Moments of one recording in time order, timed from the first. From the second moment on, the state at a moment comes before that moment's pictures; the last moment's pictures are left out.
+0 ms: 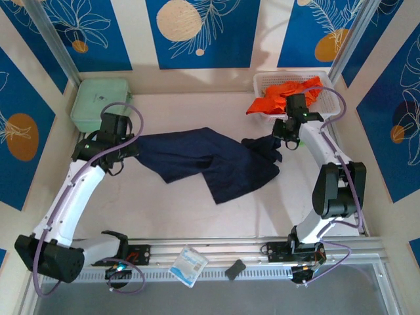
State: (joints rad) left arm -0.26 1.17 1.24 -0.98 -0.27 -0.40; right arm 0.05 1.66 1.34 -0.75 -0.01 0.34
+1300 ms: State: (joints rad) left arm -0.26 1.27 1.17 -0.80 -0.12 -0.39; right arm 0.86 1.74 1.05 -0.85 0.03 0.85
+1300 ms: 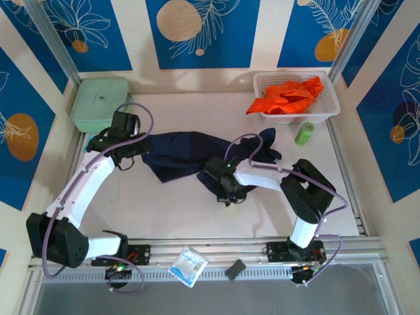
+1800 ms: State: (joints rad) left arm -0.26 1.27 1.17 -0.80 -0.12 -0.39; right arm 0.86 1.41 1.36 -1.09 0.25 0.72
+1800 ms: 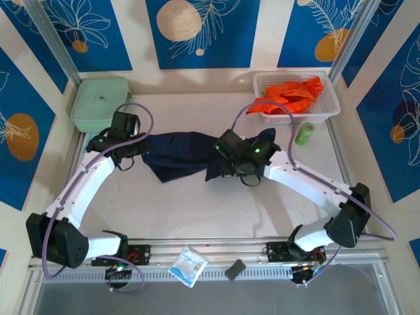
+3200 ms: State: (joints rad) left arm -0.25 1.63 1.98 -0.81 -0.14 -0.18; right arm 0.16 1.72 2.39 -1.18 0.21 0.10
